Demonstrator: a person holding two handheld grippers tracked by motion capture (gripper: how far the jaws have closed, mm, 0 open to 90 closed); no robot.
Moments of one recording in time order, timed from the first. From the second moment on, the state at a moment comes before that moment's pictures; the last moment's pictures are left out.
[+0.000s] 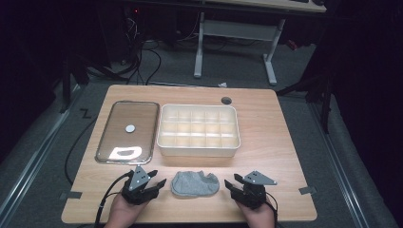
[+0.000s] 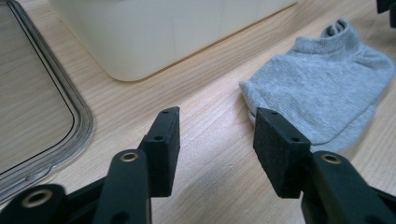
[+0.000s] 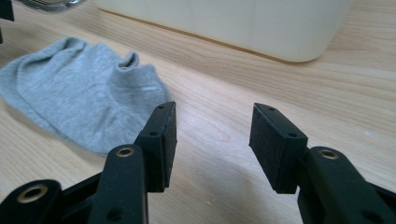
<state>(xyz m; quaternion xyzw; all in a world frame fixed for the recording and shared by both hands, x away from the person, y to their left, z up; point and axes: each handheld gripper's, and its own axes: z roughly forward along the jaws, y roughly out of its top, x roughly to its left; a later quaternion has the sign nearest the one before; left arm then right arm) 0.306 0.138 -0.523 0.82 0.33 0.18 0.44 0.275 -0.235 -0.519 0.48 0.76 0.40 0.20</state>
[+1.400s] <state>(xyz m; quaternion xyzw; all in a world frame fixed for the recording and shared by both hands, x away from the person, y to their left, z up) 0.304 0.128 -0.526 0.82 0.33 0.16 0.44 0.271 -0.220 -0.520 0.47 0.75 0.41 0.20</state>
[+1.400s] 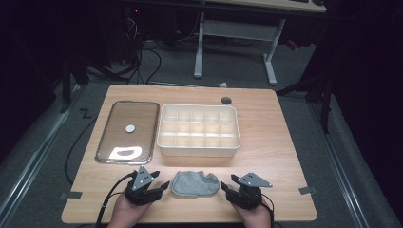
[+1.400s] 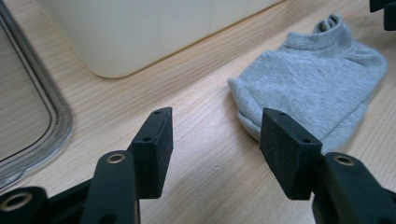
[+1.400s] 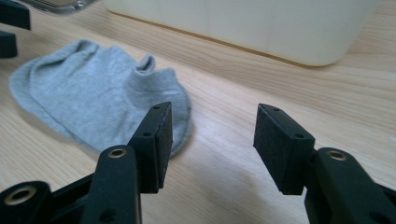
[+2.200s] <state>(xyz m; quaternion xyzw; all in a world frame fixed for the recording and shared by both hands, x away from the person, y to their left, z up) 0.300 0.097 -0.532 0.85 0.30 0.15 0.41 0.284 -0.188 -0.530 0.48 0.78 0.38 0.15</state>
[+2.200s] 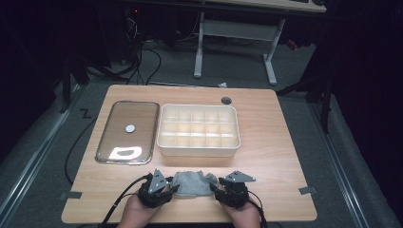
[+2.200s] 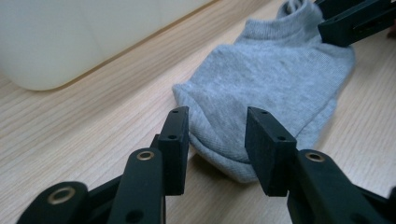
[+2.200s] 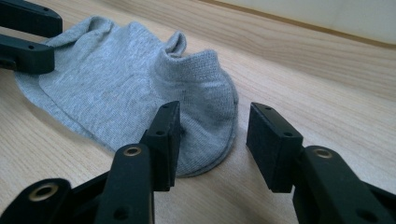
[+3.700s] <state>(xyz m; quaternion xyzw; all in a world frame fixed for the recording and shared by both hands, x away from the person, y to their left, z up) 0.308 0.027 -0.530 0.86 0.28 0.19 0.37 0.269 -0.191 -0.510 0.44 0.76 0.46 0.11</state>
